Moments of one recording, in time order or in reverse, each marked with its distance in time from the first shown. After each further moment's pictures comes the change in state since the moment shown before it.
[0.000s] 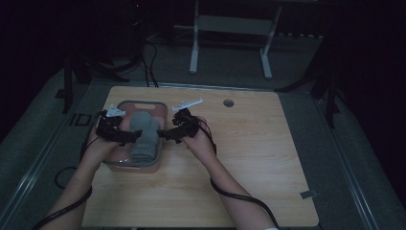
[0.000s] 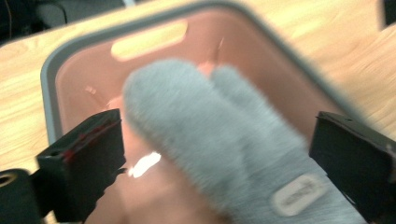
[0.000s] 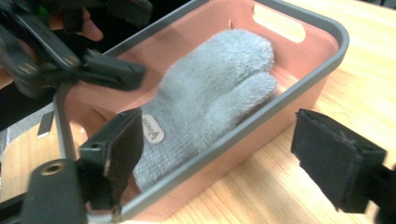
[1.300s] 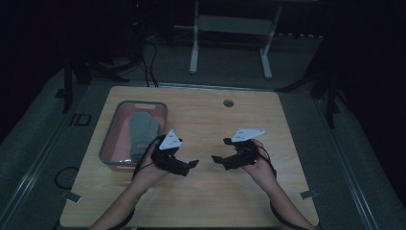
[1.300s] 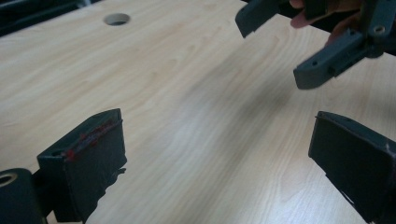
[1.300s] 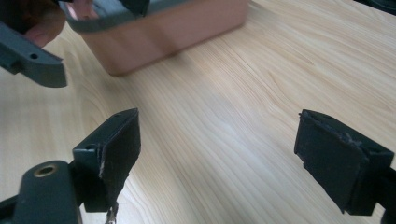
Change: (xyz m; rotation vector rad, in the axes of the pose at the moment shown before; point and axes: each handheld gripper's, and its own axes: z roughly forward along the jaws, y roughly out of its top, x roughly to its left) left arm -0.168 -0.003 0.037 -0.103 -0.381 0.217; right arm -0.041 -0.121 -0.133 -0.022 -0.076 -0.149
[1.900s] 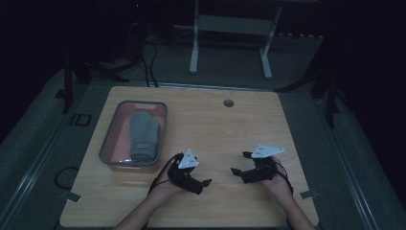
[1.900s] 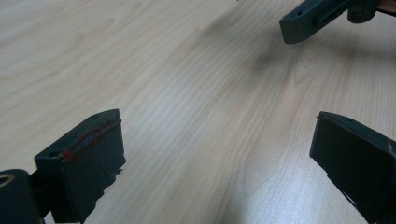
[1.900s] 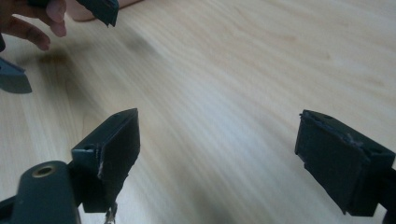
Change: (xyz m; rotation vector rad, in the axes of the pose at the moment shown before) left arm -0.036 -0.039 0.048 0.052 -0.084 0.028; right arm -0.016 -0.079 -0.027 0.008 -0.075 0.050
